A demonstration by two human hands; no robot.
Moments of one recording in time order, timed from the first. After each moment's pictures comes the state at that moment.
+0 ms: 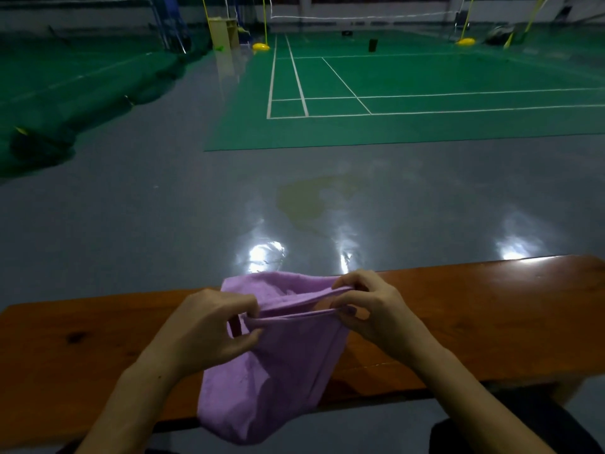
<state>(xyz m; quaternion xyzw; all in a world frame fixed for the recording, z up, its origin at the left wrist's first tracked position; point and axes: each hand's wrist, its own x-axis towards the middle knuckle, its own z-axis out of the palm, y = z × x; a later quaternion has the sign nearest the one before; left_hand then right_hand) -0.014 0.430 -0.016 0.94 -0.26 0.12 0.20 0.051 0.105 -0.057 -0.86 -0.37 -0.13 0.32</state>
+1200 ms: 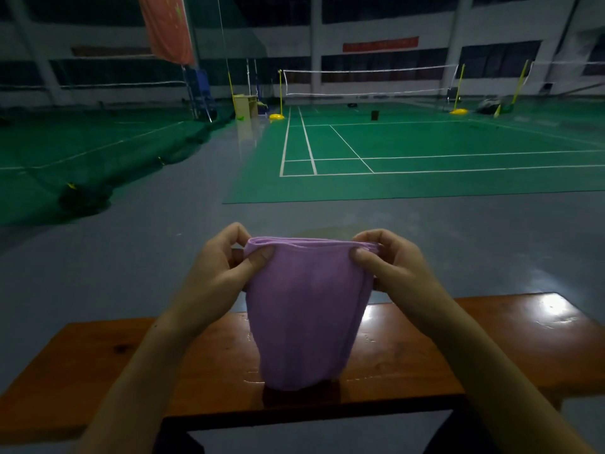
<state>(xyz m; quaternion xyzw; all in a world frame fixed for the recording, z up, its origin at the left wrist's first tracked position) -0.083 0.372 0.141 0.79 -0.11 0.18 0.58 -0.030 0.099 0.126 -0.73 -0.20 -0.03 0.65</state>
